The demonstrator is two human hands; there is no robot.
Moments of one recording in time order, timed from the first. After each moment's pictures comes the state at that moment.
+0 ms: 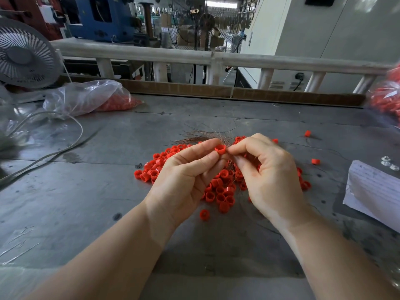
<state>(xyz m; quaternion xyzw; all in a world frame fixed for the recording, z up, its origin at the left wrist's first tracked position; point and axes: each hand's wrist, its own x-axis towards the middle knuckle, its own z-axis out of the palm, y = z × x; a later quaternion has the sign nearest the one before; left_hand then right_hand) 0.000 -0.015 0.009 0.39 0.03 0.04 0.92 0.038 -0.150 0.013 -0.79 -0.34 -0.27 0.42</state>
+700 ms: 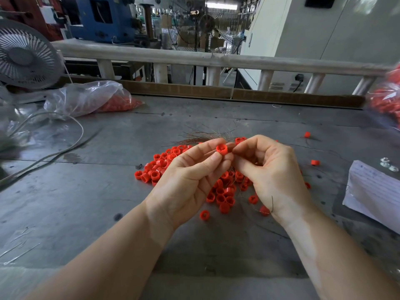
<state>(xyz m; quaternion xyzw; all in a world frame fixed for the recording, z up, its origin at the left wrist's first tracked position) -0.002 -0.016 0.011 0.37 -0.02 0.00 0.93 0.040 -0.149 0.016 -0.73 -0.25 -0.09 0.63</state>
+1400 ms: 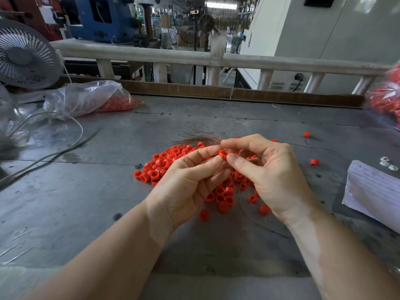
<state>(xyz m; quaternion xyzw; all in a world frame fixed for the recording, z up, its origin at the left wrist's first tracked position) -0.001 -0.015 0.008 0.39 0.02 -0.03 0.92 0.037 -0.152 0.022 -0.74 -0.29 -0.07 0.60</state>
